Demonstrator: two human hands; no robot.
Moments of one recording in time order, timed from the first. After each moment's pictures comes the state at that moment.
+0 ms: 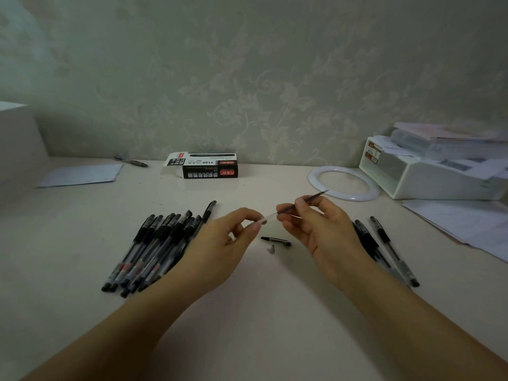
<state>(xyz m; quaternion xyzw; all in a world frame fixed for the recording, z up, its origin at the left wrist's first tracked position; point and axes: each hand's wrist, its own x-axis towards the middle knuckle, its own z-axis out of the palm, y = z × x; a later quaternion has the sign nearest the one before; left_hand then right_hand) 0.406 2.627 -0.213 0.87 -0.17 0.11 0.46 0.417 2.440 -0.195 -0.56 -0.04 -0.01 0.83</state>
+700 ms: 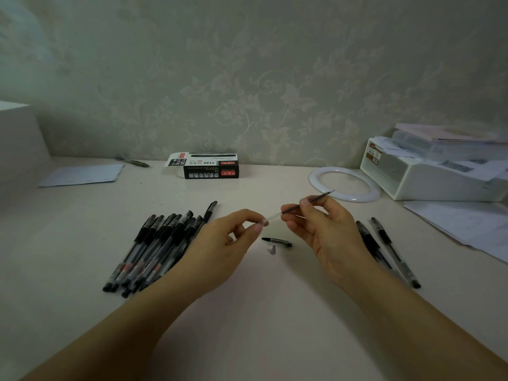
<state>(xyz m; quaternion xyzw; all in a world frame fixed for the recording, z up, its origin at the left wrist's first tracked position) 0.405 2.627 -0.212 0.86 -0.17 0.10 0.48 0.421 2.437 -0.199 -0.57 -0.04 -0.04 0.82</state>
